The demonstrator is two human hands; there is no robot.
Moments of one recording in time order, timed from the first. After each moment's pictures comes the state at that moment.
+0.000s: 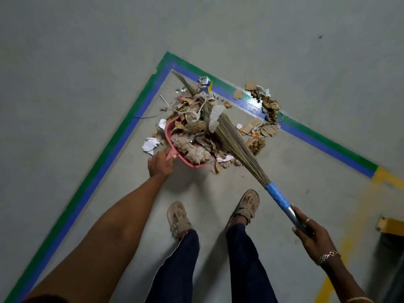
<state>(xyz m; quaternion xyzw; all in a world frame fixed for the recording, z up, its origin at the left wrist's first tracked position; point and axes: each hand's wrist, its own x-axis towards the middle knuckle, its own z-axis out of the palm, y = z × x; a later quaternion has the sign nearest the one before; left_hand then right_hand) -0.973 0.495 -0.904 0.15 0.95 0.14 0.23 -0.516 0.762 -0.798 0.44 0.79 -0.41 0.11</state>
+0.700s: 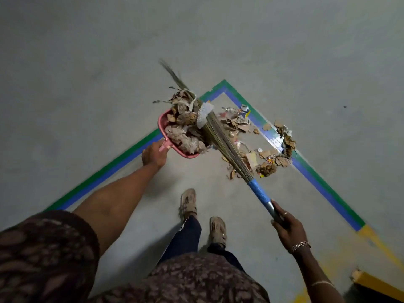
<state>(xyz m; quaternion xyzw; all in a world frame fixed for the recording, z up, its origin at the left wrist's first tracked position) -0.922 0.321 -0.645 -0.05 0.96 0.23 0.17 -0.569 0.692 -0.614 0.26 0.88 -0.38 0.11</state>
